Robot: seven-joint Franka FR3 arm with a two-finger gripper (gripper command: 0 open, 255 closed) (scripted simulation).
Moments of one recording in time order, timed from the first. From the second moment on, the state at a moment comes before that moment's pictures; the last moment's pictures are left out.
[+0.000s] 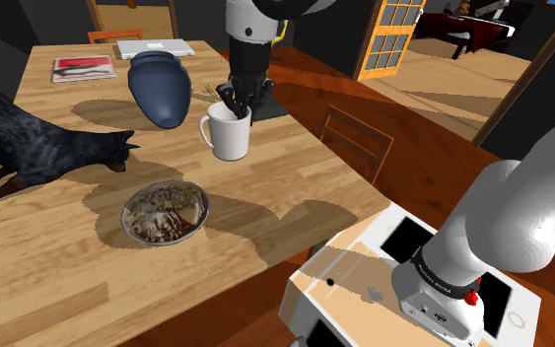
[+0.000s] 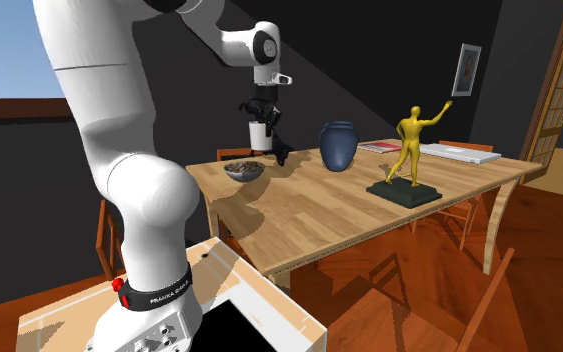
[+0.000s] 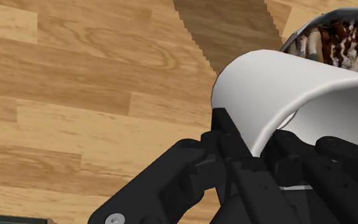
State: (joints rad) arm 0.15 -0.14 0.26 -2.01 0.08 1.92 0.39
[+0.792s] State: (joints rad) arm 0.29 0.20 0.39 -1.60 -0.05 1.83 0.69
